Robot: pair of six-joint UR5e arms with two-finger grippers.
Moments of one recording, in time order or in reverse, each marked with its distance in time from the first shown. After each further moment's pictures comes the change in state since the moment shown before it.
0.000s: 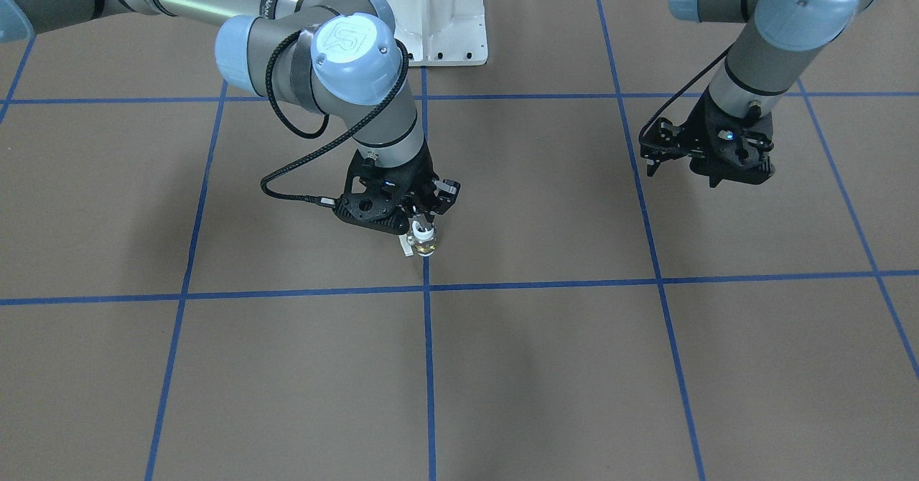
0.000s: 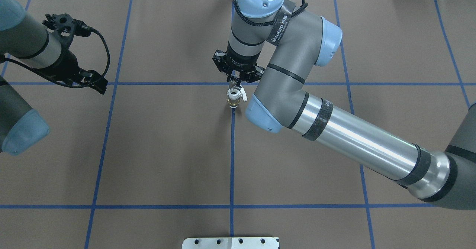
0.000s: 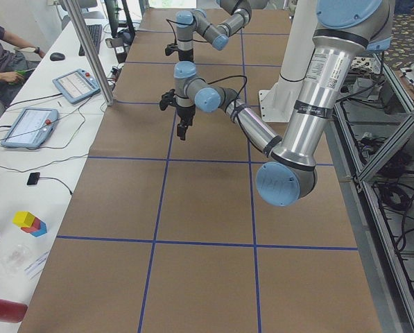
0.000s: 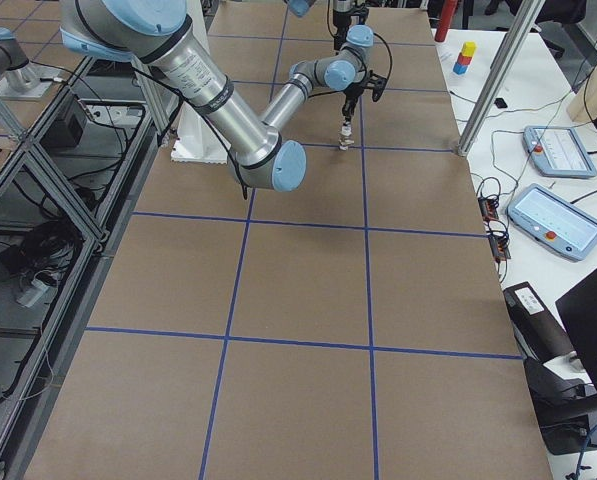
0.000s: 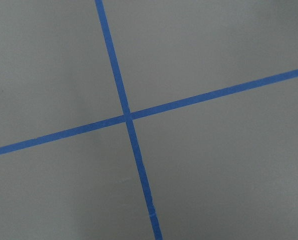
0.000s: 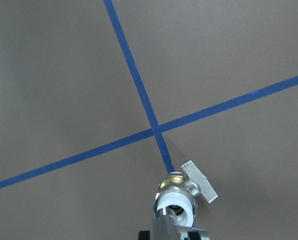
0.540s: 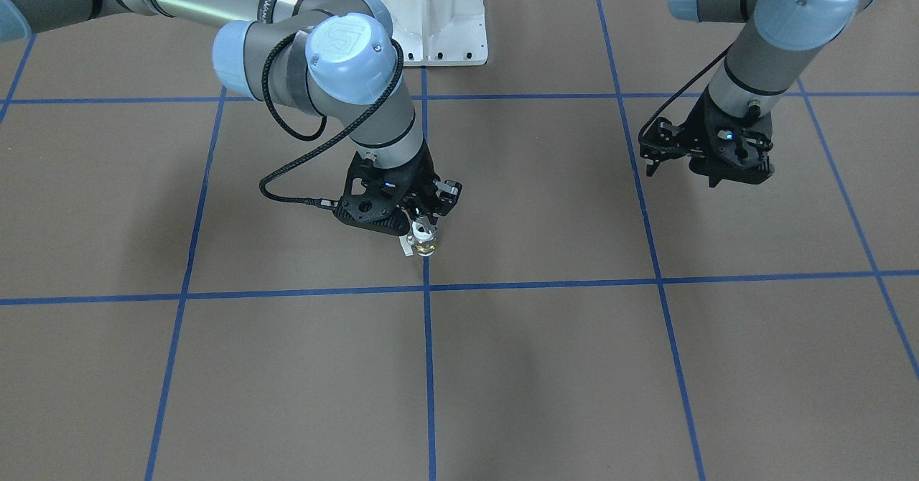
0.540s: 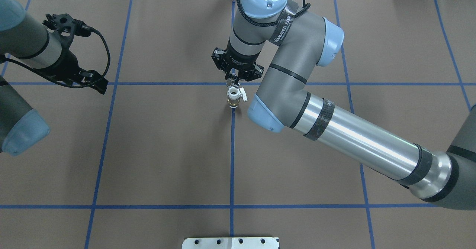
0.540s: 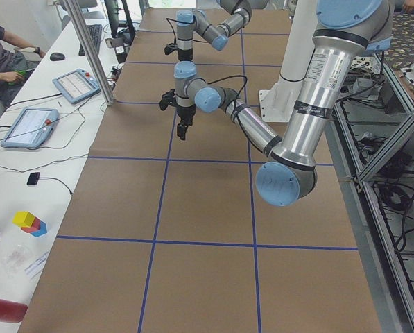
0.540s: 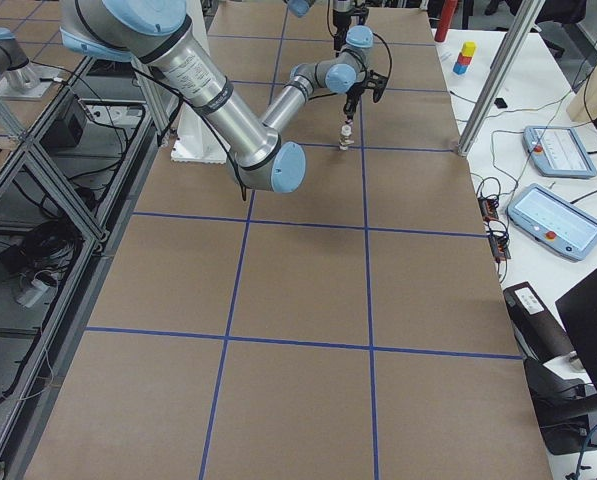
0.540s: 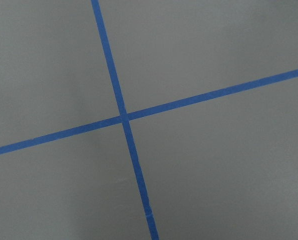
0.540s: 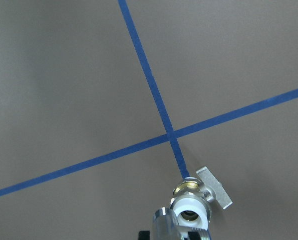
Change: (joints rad) left arm 0.001 0.000 0.000 0.000 0.001 0.000; right arm 0.002 -0.015 0.001 0.077 -0.003 0.051
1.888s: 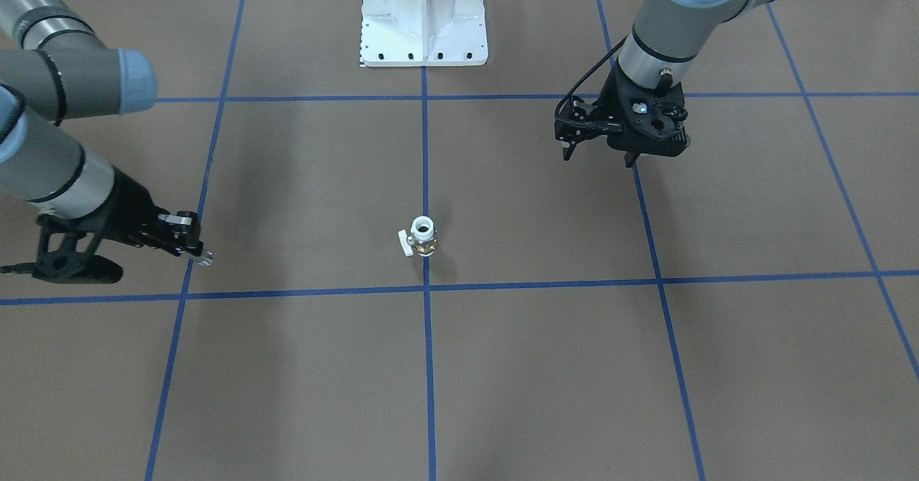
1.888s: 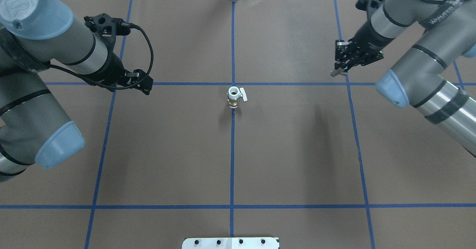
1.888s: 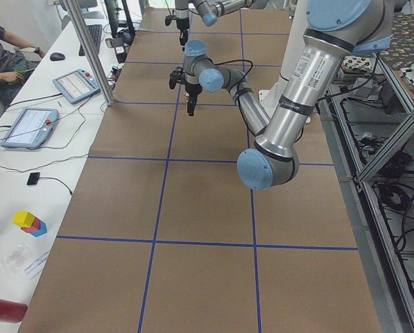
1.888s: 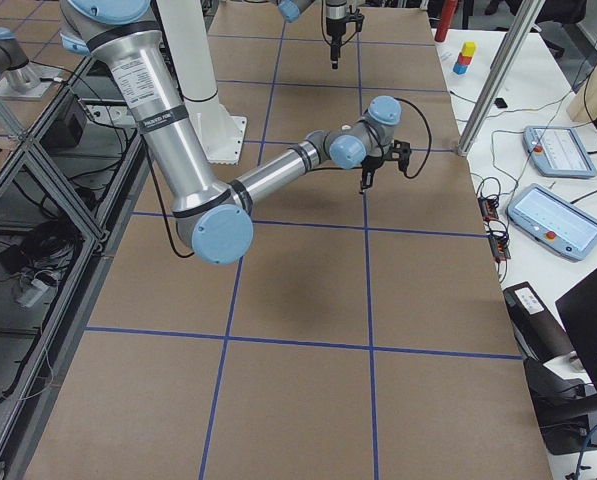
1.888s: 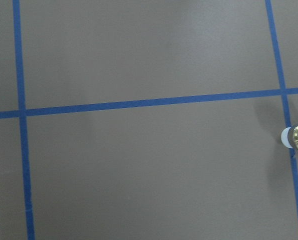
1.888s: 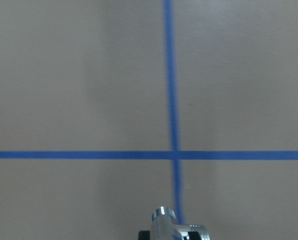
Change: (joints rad) left arm 0.103 -0.131 -0.026 0.012 0.037 -0.265; right arm 0.282 -0.405 0.189 0.063 0.226 -0.453
